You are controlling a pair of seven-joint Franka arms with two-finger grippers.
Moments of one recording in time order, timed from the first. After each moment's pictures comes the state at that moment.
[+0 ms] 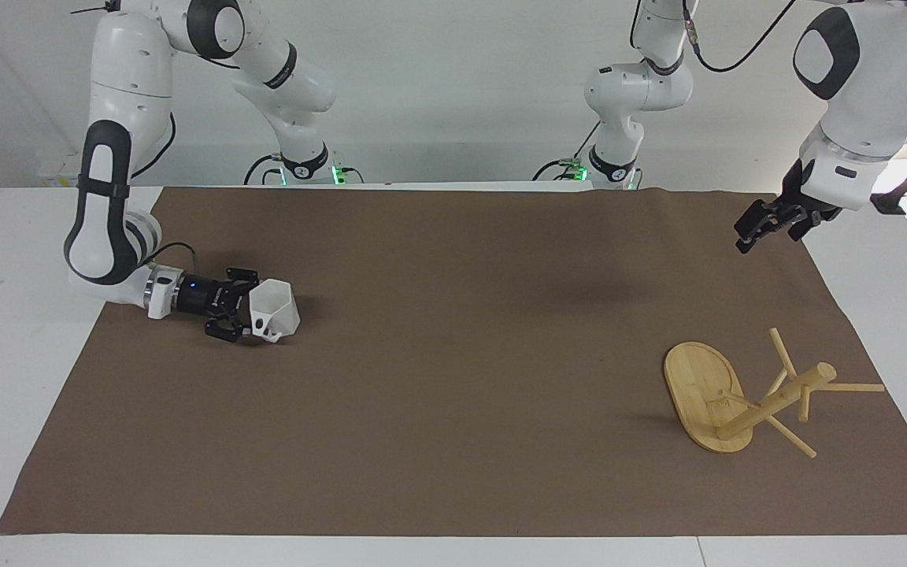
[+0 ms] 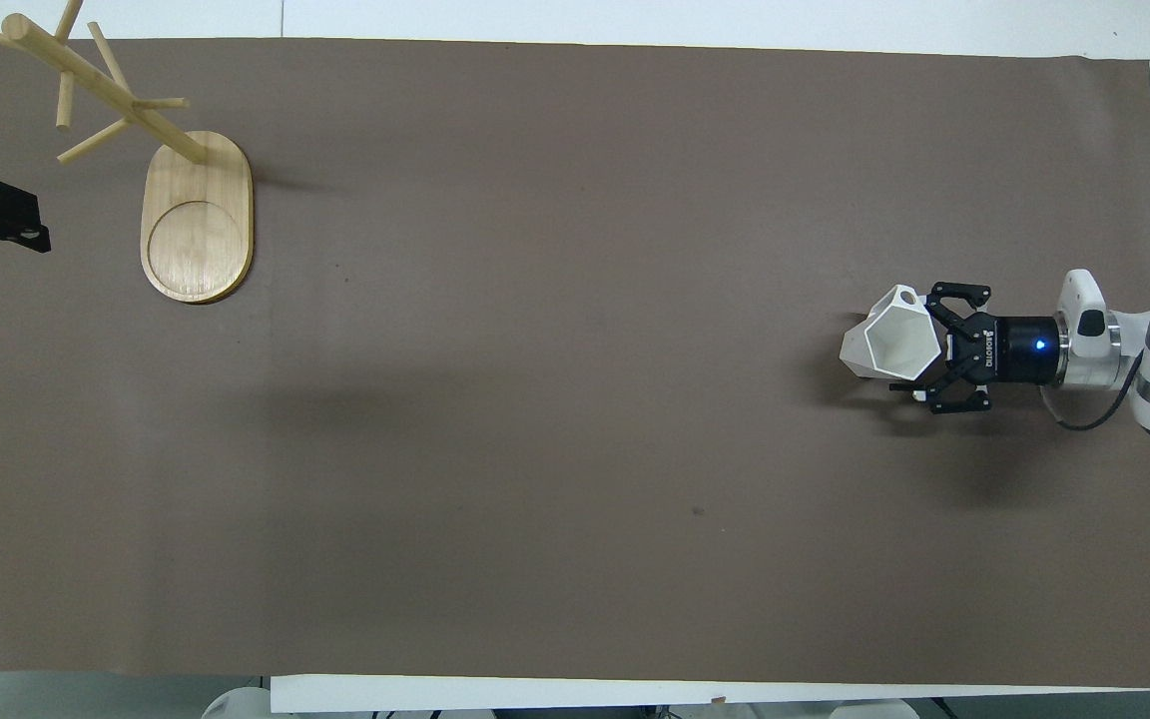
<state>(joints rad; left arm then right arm) -0.04 0.02 -0.04 -1.60 0.04 1.61 -0.19 -0.32 0.43 -0.10 -2.09 1.13 1.63 -2.56</state>
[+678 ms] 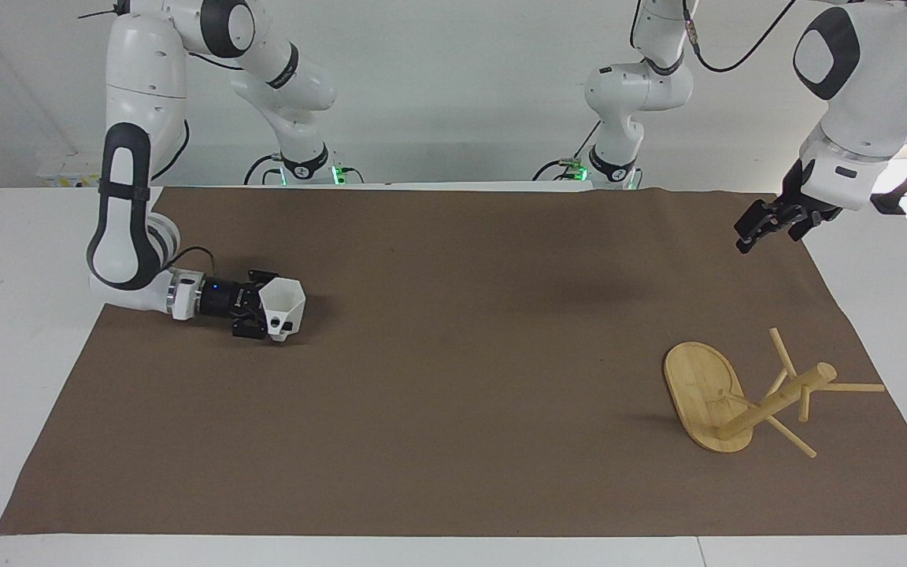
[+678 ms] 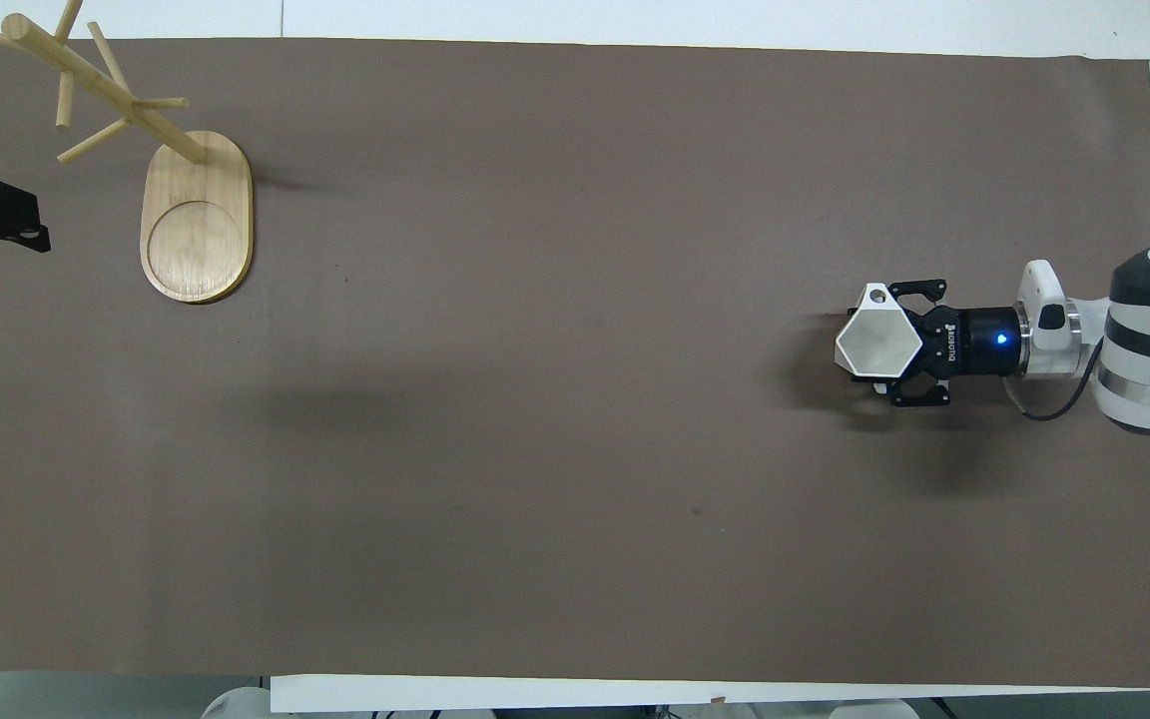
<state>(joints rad) -0.04 0.02 -0.04 -1.60 0.04 1.61 -0.19 -0.23 0.41 -0.07 -2.08 1.16 1.61 -2.58</state>
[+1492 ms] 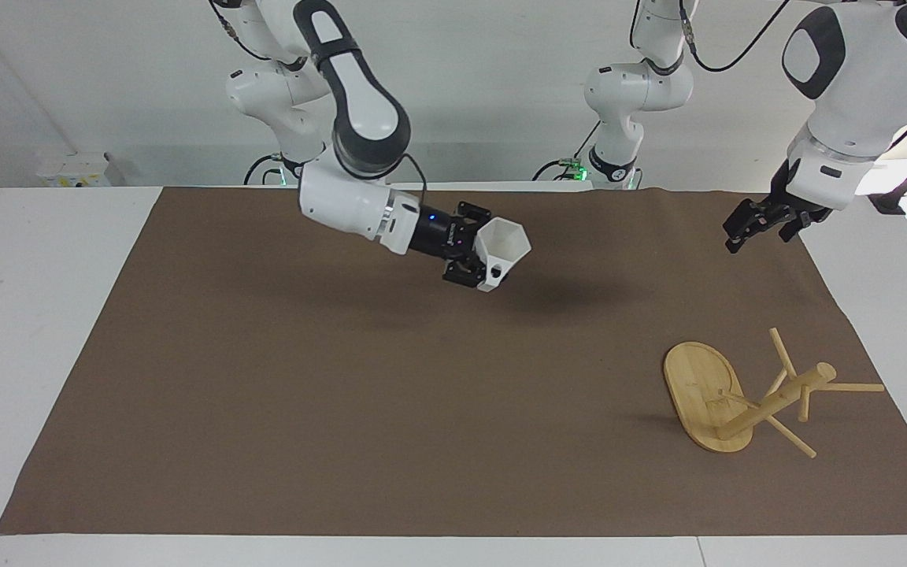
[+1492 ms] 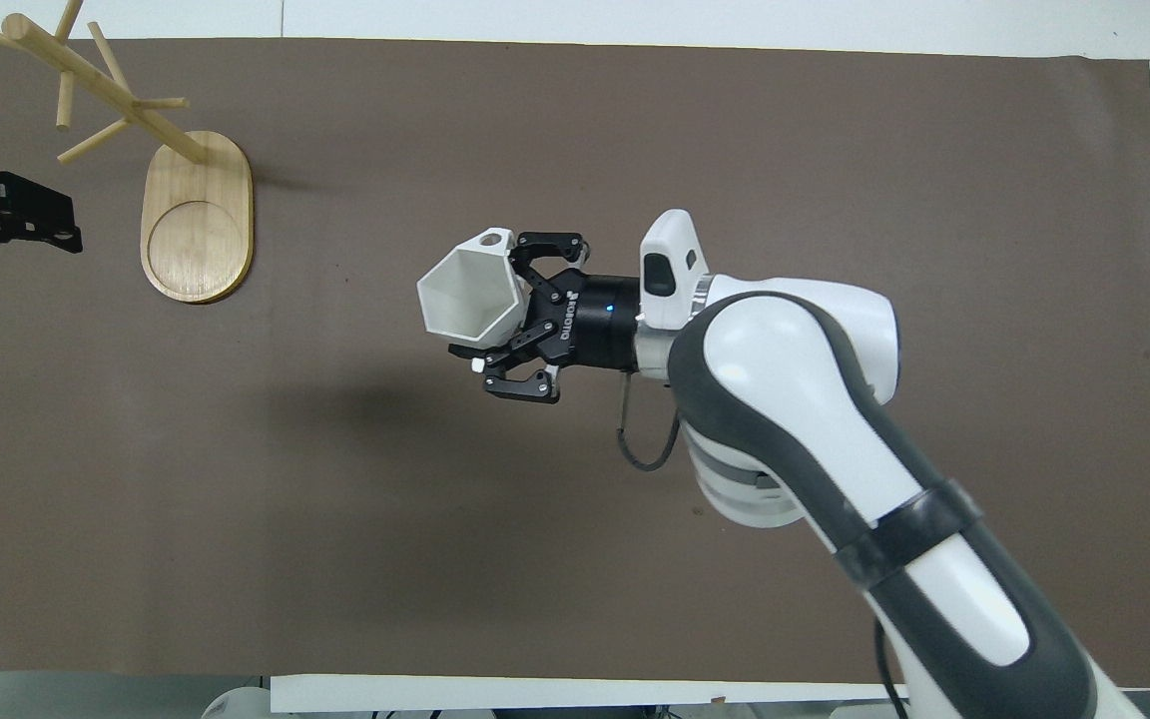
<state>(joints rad) -0.10 0.02 -0.06 -1.60 0.04 1.61 -0.22 0.57 0.14 0.03 -1.97 1.66 2.42 -1.89</state>
